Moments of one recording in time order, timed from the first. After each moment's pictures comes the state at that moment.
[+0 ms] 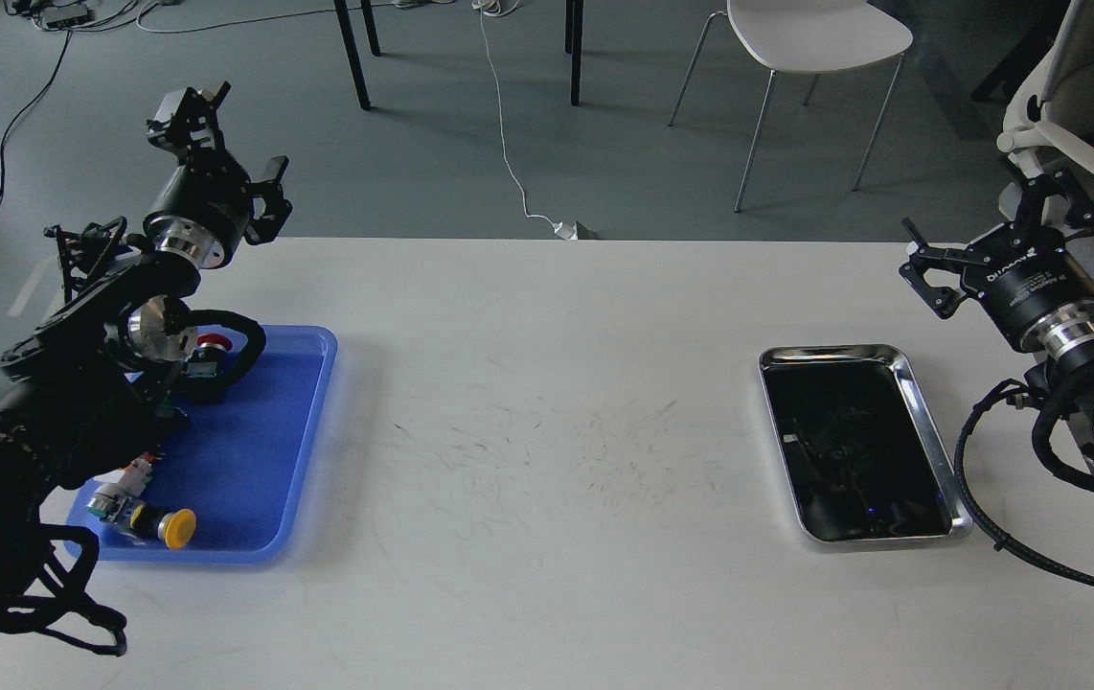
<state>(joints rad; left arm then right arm) -0.92 0.21 -0.59 -0.31 0.01 -0.35 -0.42 0.52 -0.62 0.81 0.97 0.35 0.39 0.17</state>
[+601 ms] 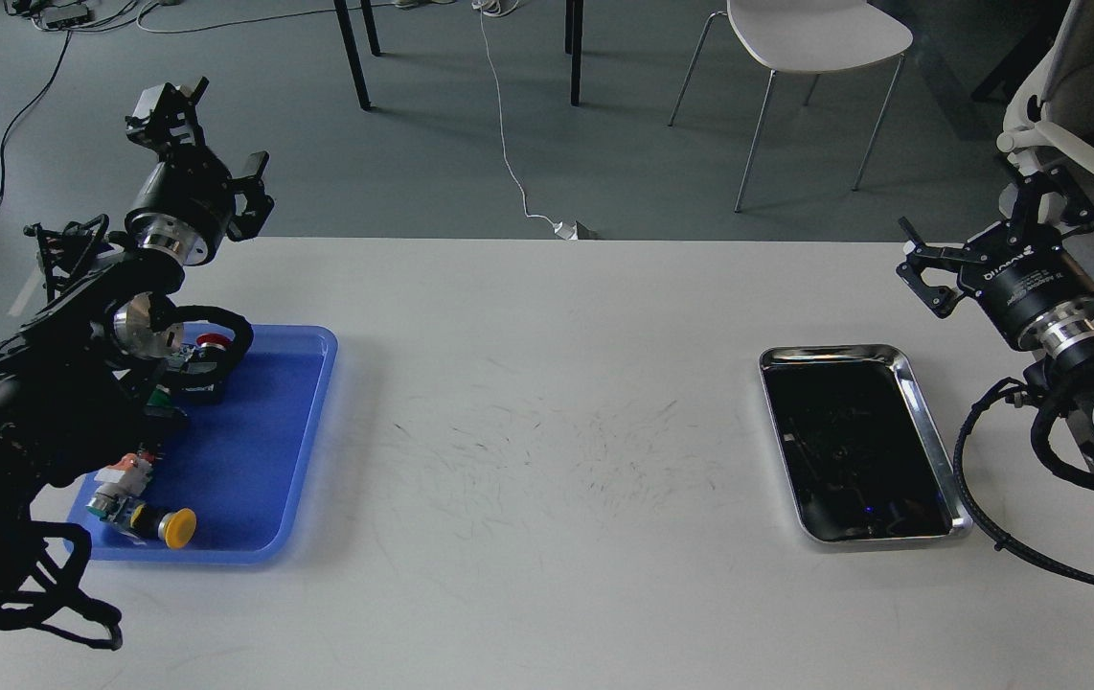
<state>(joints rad) -0.92 0.23 -0.59 -0.29 0.01 -0.35 -0.42 0.54 -0.62 0.77 0.96 0.34 0.39 0.17</state>
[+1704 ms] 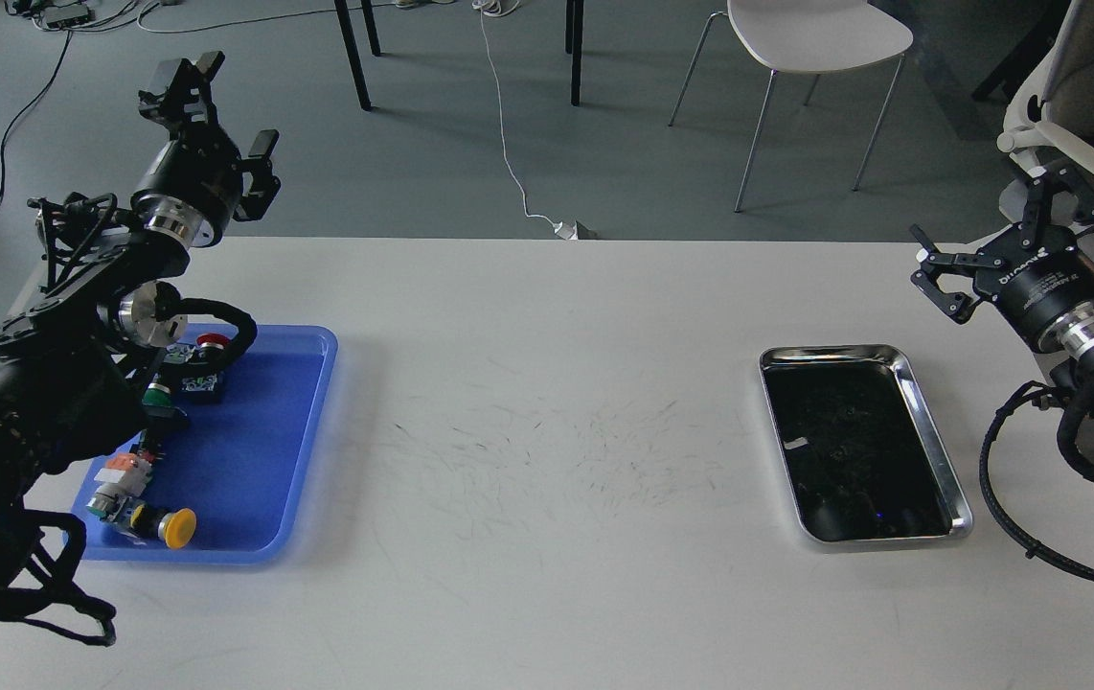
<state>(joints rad) -0.95 0.23 -0.55 -0.30 0.10 -0.35 -0.47 0.55 -0.71 0.73 0.98 0.32 0.39 0.17</state>
